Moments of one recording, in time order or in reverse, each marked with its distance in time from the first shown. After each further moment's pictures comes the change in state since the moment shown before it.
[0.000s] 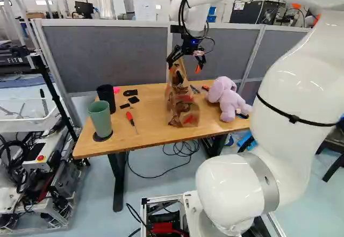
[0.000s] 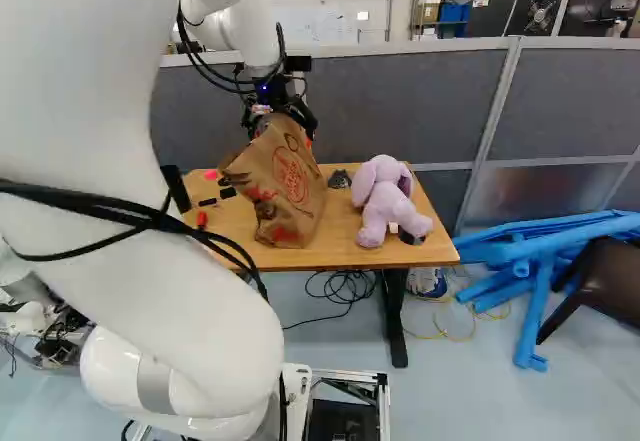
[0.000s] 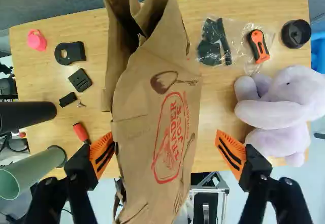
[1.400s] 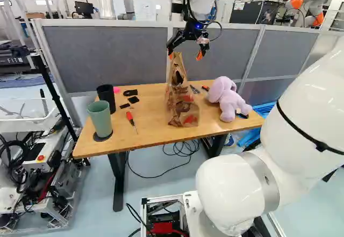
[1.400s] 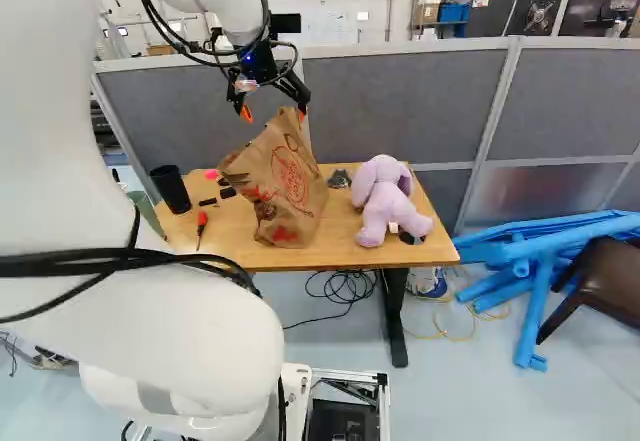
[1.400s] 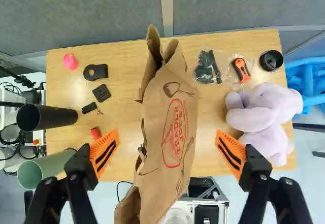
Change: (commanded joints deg) arm 0.9 8.8 1.0 0.0 1.6 0.0
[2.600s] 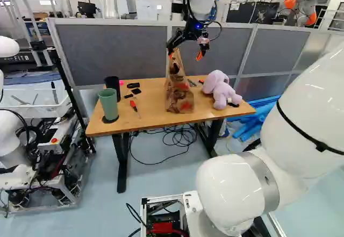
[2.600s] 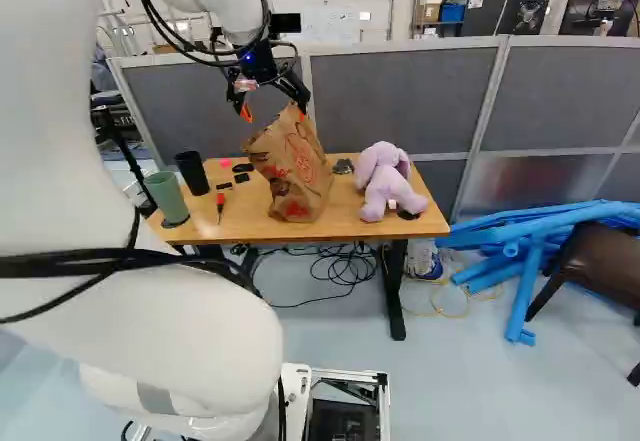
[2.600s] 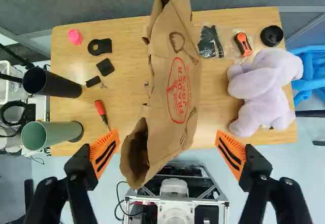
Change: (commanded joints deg) arm 0.0 0.0 0.0 0.0 0.0 0.0
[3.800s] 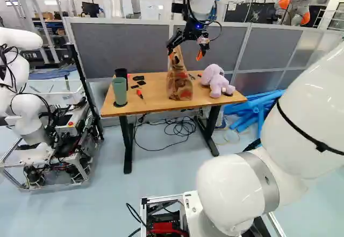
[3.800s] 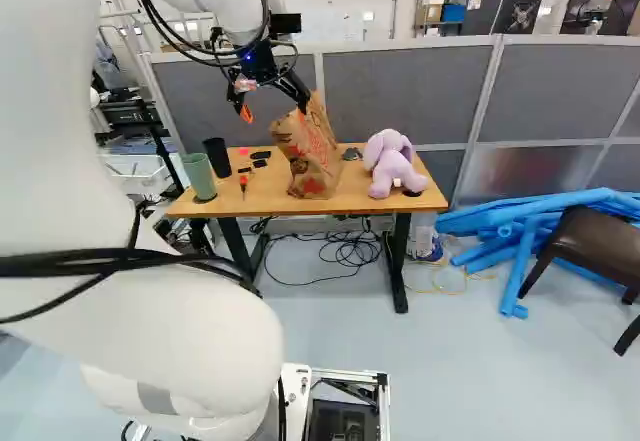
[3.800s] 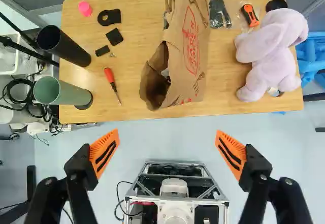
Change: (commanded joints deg) arm 0.0 0.0 0.0 0.0 0.0 0.0
